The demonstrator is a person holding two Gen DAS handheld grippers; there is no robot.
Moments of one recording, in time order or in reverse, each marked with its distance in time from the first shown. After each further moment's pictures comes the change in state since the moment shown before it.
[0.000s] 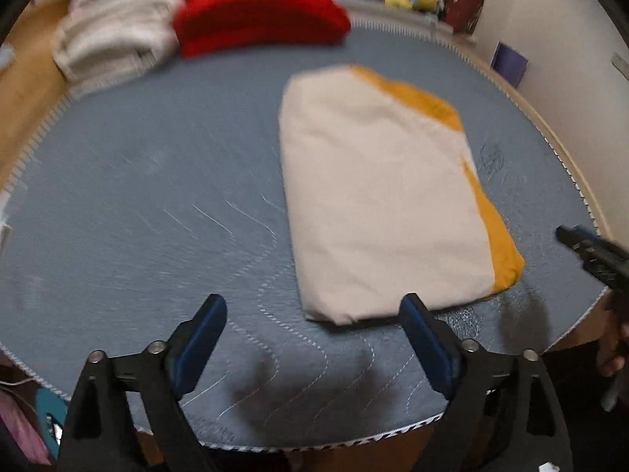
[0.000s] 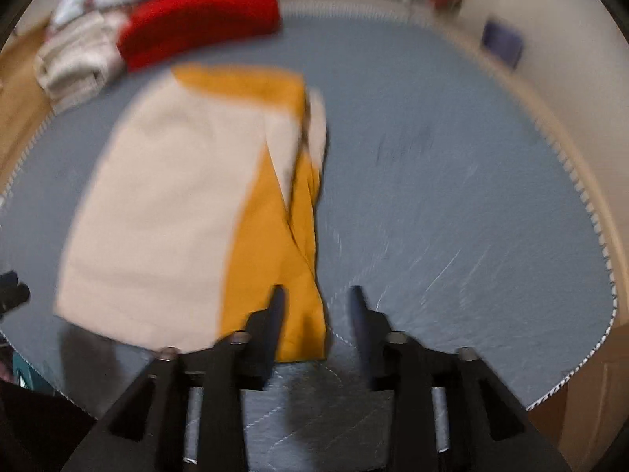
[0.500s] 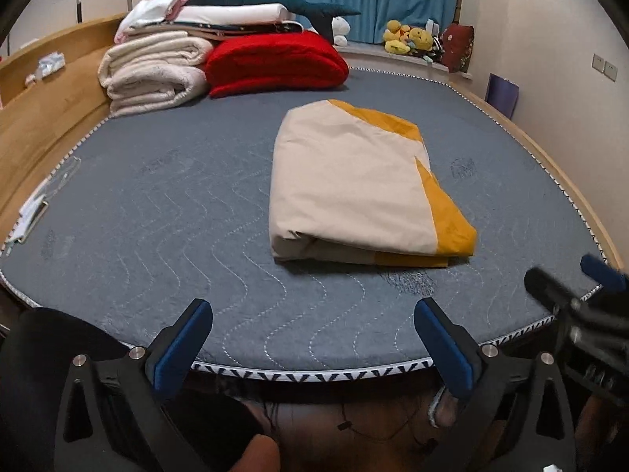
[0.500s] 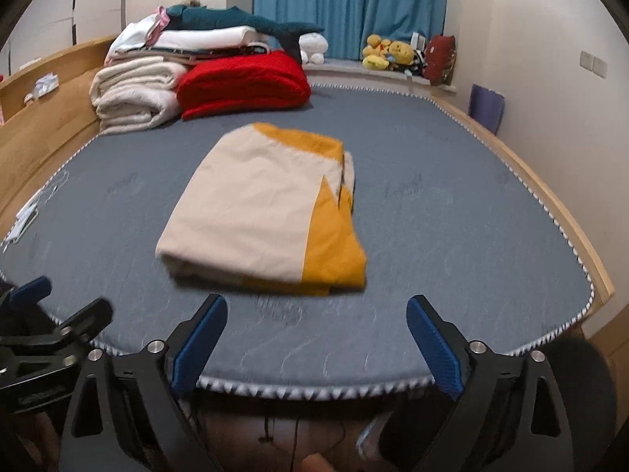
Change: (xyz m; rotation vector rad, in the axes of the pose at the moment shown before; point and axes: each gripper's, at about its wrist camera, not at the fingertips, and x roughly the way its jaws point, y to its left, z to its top) left arm -0.064 -0.069 -0.094 -0.056 -0.155 0.046; right arm -0.139 0.069 -0.118 -0.041 -0.204 0.013
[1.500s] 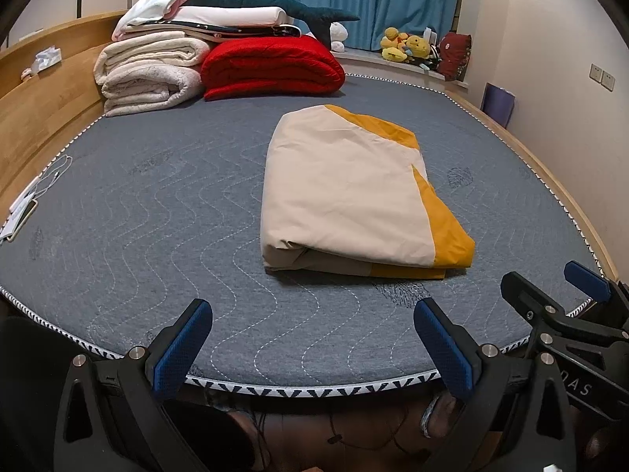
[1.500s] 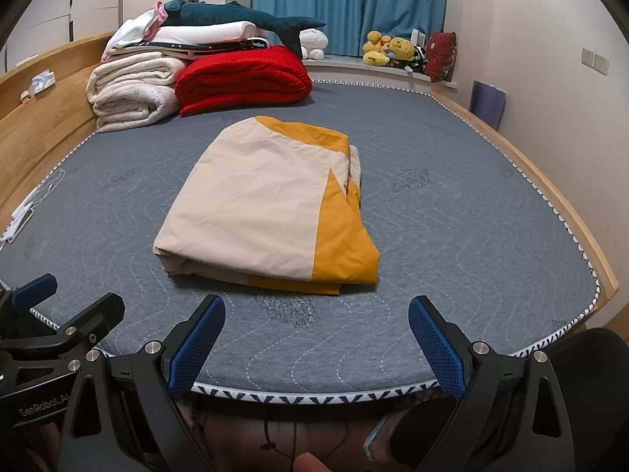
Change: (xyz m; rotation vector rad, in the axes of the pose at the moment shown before) left arm 0.009 -0.002 0.000 -0.008 -0.029 -0.028; right arm 0.024 0.007 0.004 0.004 -0.001 -0.007
